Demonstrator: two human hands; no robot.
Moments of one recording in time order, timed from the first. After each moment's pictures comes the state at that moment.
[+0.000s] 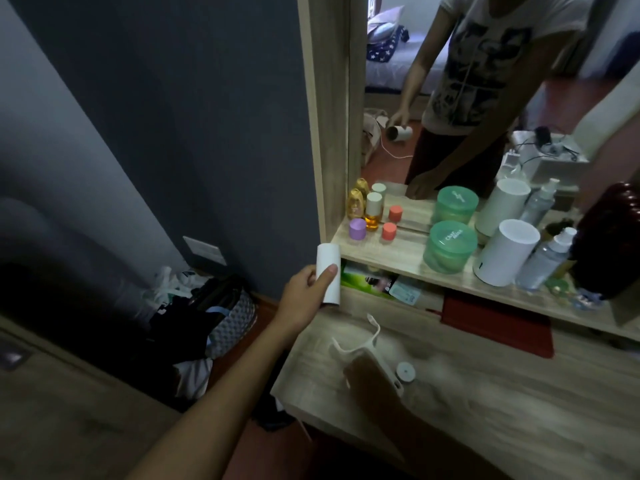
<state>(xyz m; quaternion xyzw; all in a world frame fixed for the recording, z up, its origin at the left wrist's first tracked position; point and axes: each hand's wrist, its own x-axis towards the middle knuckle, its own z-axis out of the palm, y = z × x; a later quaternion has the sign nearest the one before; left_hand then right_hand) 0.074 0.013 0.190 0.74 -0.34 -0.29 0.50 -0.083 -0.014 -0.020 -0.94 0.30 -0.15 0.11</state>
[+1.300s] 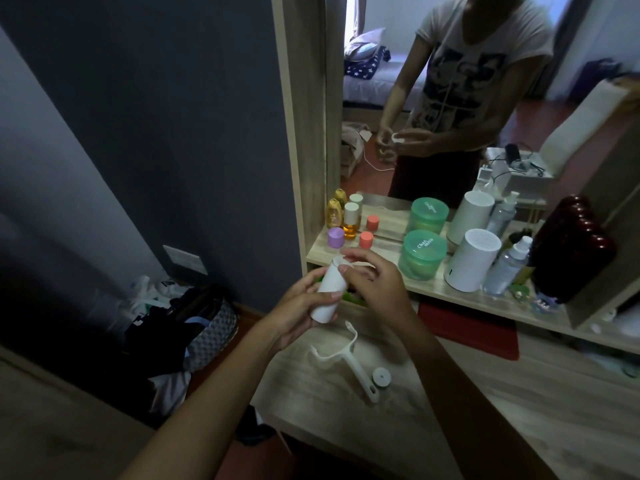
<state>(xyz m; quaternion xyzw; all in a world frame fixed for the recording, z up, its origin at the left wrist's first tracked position) 0.050 0.004 0.200 0.50 -0.27 -0.58 0.58 -0.085 -0.086 0.216 -0.69 0.30 -0.39 0.53</state>
